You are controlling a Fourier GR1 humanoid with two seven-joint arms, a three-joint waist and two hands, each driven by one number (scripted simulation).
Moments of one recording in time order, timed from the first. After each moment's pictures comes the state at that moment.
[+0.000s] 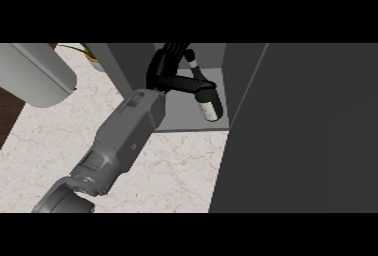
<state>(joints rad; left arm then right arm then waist) -1.09 0.00 -0.06 -0.33 0.47 -0.01 -0.56 0.32 -0.68 0.67 -2.51 -0.01 -0.60 0.01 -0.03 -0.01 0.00</state>
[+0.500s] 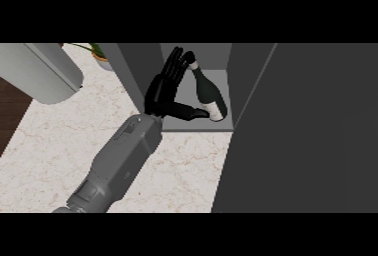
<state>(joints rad) -0.84 0.00 -0.22 -0.59 0.57 -0.02 -0.53 0.31 -0.69 0.64 -2.51 -0.01 -0.62 0.04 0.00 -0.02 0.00</state>
